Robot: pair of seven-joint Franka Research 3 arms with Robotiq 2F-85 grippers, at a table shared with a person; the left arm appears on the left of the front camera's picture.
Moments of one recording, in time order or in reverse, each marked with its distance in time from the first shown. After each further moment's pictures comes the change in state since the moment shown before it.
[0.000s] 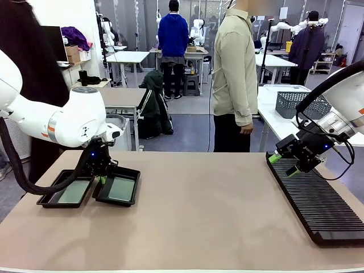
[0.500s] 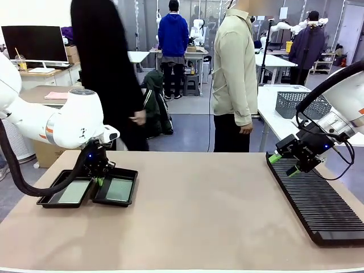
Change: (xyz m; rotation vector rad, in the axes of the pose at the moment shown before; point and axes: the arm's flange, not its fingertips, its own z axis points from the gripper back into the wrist) left arm 0.001 0.007 -0.009 0.004 0.014 0.007; right arm 0.000 0.000 0.000 0.000 0.000 0.000
